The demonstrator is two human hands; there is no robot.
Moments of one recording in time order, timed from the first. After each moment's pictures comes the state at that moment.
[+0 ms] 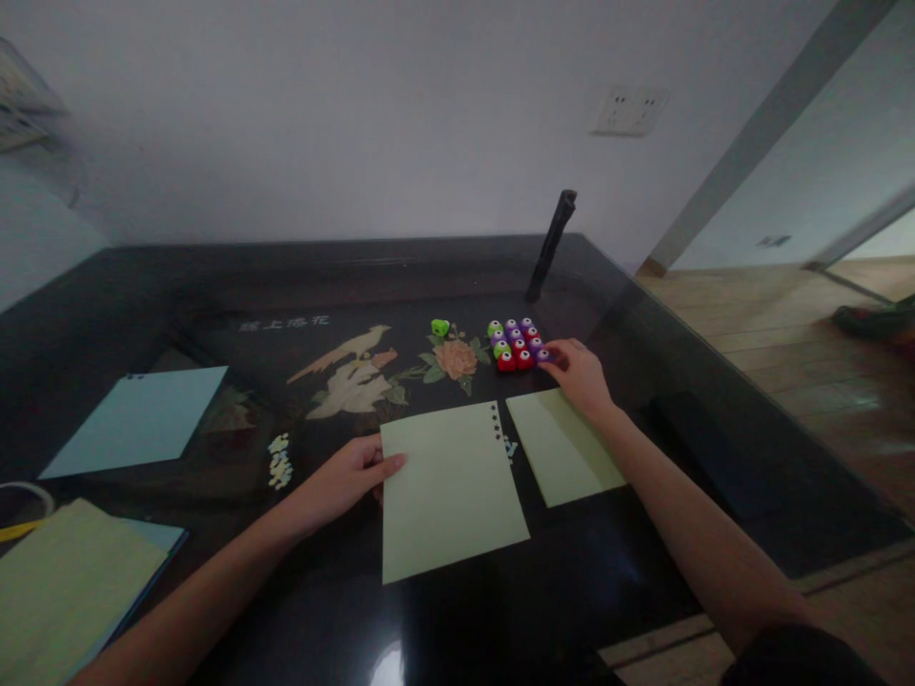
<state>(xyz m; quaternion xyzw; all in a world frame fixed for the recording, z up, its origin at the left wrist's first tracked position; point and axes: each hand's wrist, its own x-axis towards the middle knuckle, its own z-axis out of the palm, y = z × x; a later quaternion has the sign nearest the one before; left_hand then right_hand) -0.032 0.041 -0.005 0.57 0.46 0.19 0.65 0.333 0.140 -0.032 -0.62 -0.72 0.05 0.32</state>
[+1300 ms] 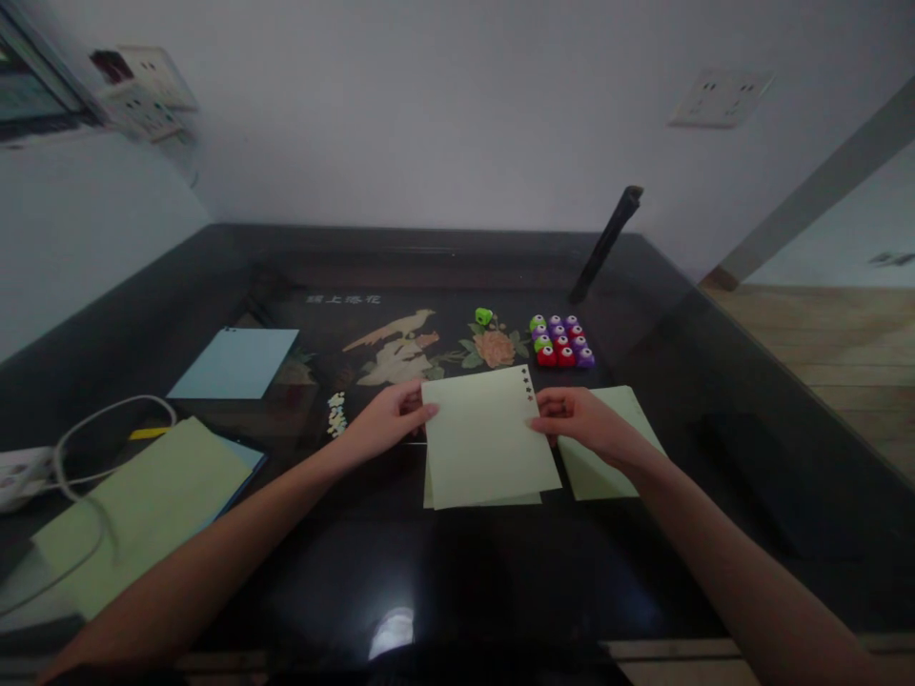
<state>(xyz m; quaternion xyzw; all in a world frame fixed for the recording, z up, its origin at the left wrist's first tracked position) -0.035 0.048 0.007 0.60 0.47 0.31 0.56 0.253 0.066 0.020 -0.48 -0.59 0.61 0.21</state>
